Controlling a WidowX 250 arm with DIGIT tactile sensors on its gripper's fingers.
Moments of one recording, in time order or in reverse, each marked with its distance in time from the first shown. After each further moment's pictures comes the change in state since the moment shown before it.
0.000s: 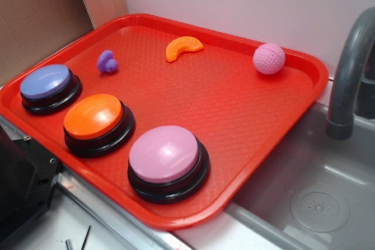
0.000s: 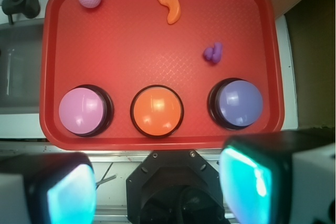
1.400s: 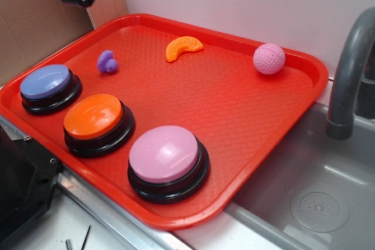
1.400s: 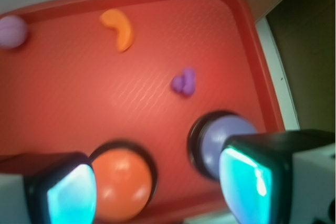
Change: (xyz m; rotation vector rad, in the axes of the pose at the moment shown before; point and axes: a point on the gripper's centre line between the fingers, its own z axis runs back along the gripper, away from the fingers) arm 0.061 0.063 -0.092 0.100 -0.040 0.200
